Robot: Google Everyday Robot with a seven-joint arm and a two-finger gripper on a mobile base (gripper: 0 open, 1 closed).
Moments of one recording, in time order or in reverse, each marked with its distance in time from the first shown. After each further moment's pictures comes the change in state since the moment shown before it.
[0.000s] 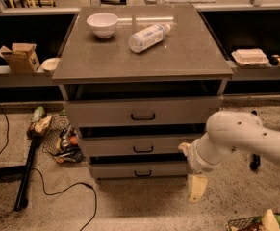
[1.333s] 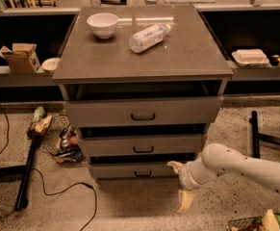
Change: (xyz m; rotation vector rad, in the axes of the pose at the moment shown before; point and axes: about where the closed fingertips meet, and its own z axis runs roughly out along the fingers) arm 0.027 -0.012 0.148 0.011 -0.223 -0.071
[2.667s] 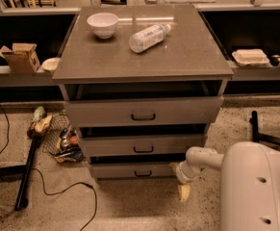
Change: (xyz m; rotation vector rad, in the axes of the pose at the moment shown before) arm 0.154 -0.084 0.143 -0.045 0.210 -0.076
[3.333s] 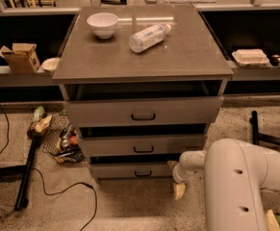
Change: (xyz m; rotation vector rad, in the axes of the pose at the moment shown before) arm 0.011 -0.030 0.036 0.098 0.076 0.018
